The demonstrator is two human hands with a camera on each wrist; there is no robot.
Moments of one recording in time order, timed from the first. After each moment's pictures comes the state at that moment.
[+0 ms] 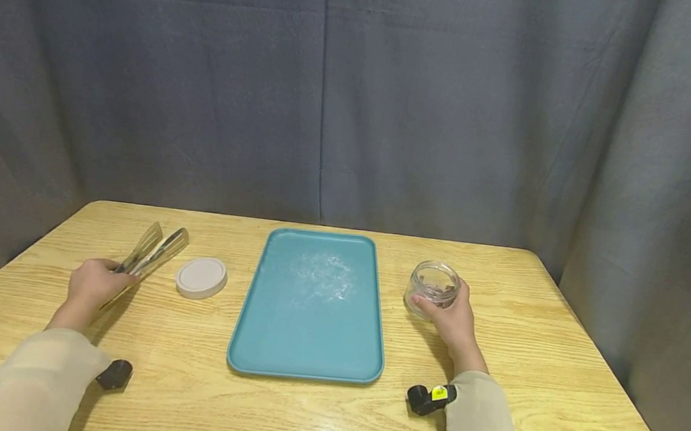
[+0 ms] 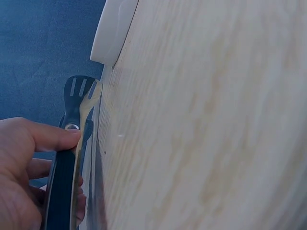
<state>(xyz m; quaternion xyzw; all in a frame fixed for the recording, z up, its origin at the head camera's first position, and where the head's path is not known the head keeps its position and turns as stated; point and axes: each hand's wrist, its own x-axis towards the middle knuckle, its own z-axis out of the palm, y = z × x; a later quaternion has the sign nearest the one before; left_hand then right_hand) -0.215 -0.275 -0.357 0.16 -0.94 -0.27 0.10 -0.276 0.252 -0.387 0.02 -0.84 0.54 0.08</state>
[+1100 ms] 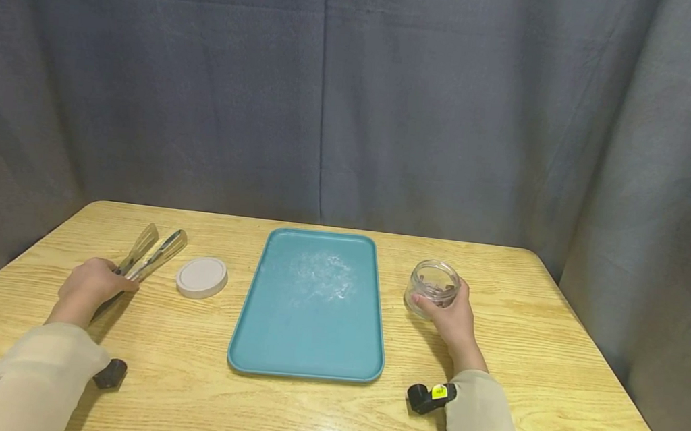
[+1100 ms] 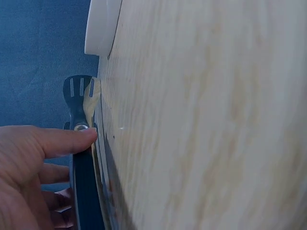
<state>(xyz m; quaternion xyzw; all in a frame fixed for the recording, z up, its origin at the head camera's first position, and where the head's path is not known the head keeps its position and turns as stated) -0.211 -0.274 -0.344 0.21 -0.95 -0.23 0.00 -0.276 0.252 -0.387 0.02 -0.84 0.54 0.08</state>
